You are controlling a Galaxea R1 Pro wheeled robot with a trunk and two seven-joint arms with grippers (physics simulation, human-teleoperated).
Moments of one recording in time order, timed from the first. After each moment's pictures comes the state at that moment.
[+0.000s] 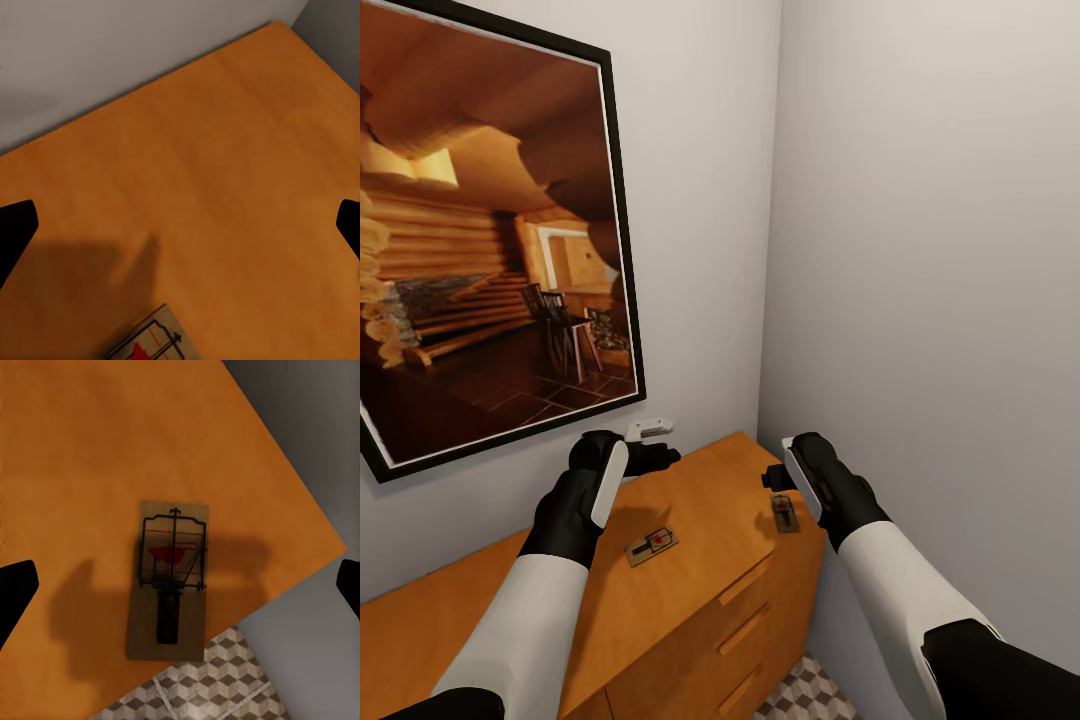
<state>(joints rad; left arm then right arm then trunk) -0.79 -0.17 0.04 -1.11 0.13 1.00 0.09 -0.91 0.14 0.16 -0.77 -0.07 1.00 -0.18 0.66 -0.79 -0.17</state>
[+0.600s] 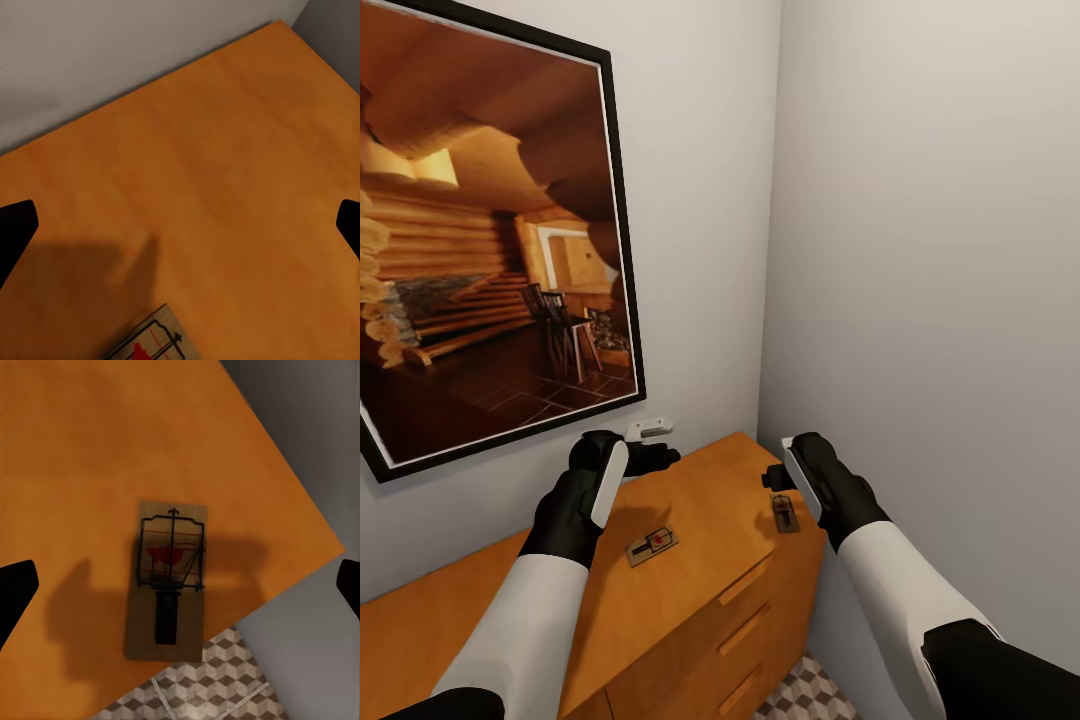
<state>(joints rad) -0.79 -0.17 0.04 -1.11 0.13 1.00 0.09 -0.91 0.14 0.16 -0.77 -0.07 1.00 -0.19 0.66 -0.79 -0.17</state>
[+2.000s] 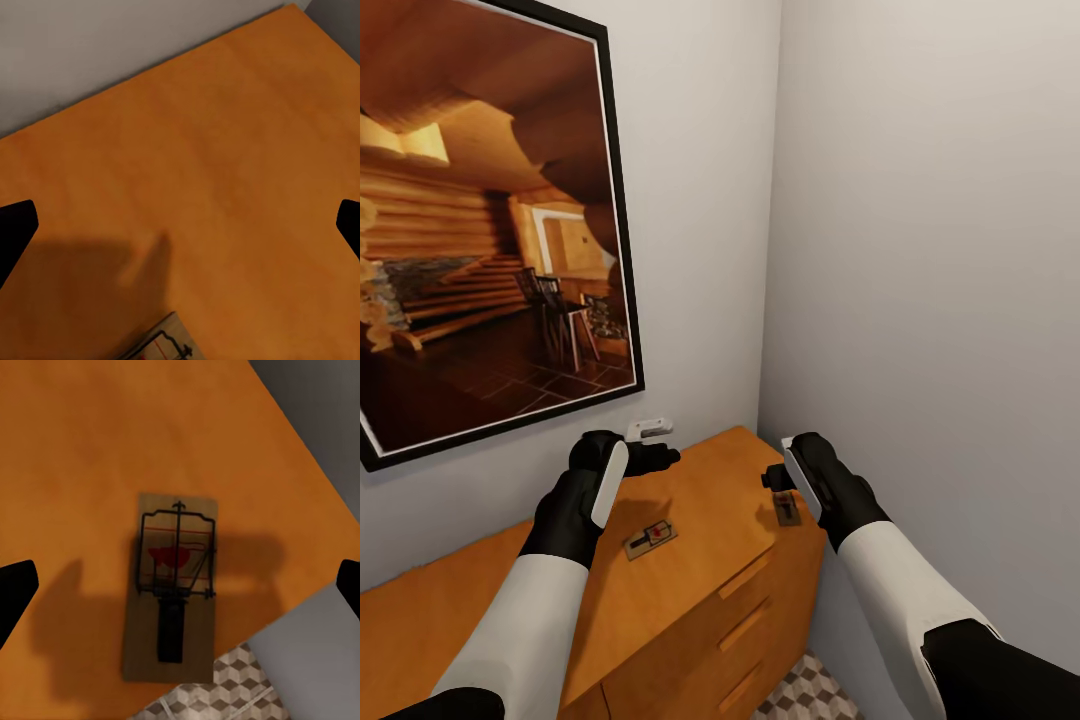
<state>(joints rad) -0.79 -0.17 0.03 -1.10 0.13 1.00 0.09 -0.91 0.14 0.16 -0.77 -0.07 1.00 -0.19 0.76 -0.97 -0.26</state>
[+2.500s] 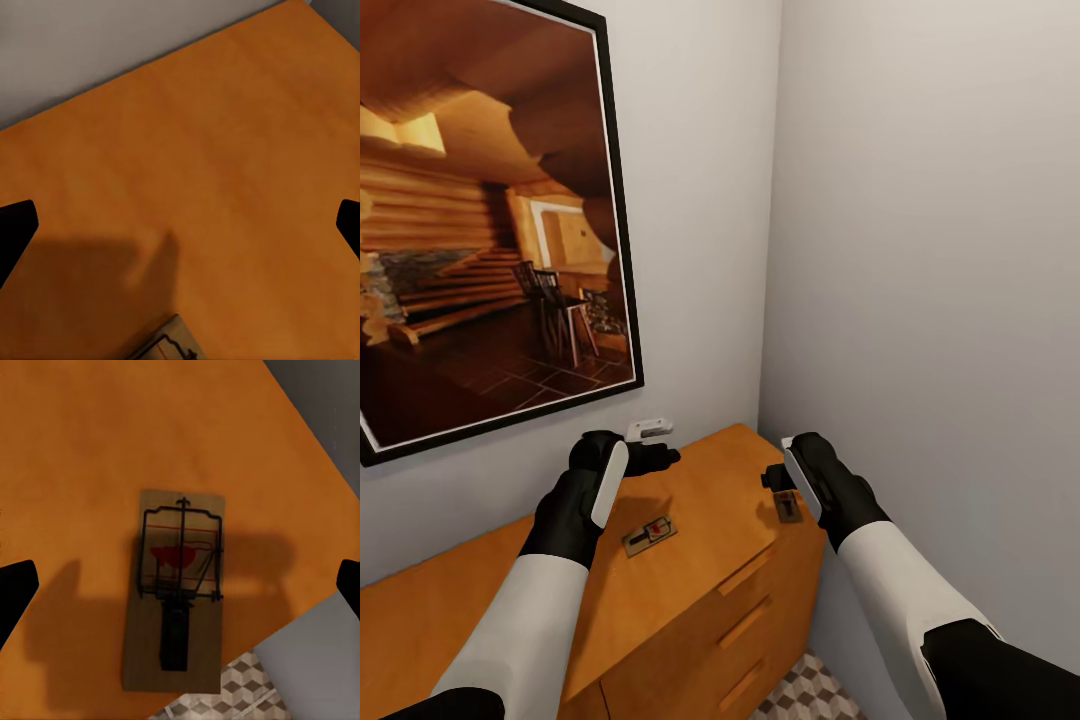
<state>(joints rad) -0.79 -0.17 0.03 -1.10 0.13 1.00 0.09 -0.91 0.14 0.16 -0.77 -0.07 1.00 -0.18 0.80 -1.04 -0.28</state>
